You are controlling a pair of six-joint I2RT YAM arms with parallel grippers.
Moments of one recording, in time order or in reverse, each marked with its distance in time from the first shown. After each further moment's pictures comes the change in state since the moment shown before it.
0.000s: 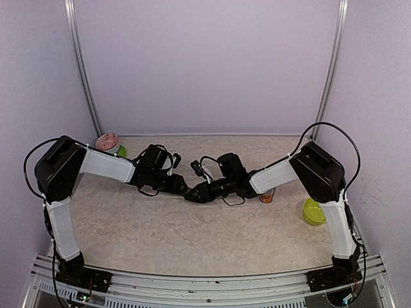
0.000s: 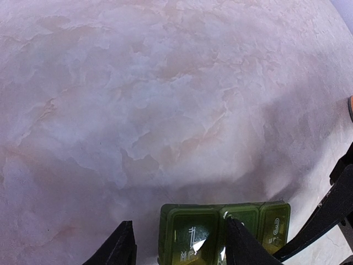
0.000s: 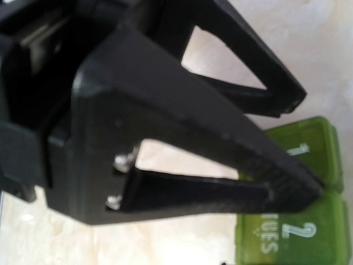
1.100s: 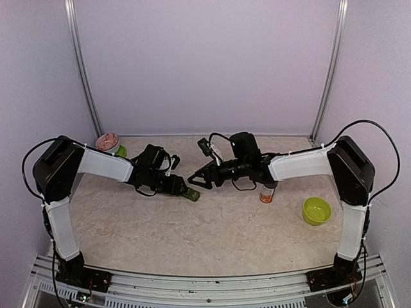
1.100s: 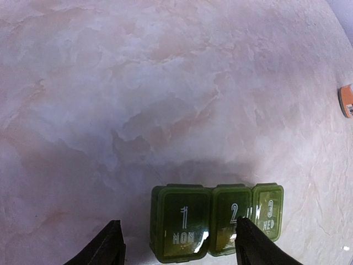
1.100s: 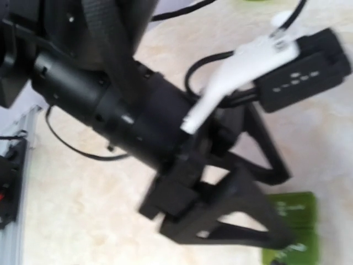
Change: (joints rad) left arm 0.014 -0.016 -0.007 -0.033 0.059 -0.008; right arm -0.024 -0.284 -0.066 -0.127 0.049 -0.132
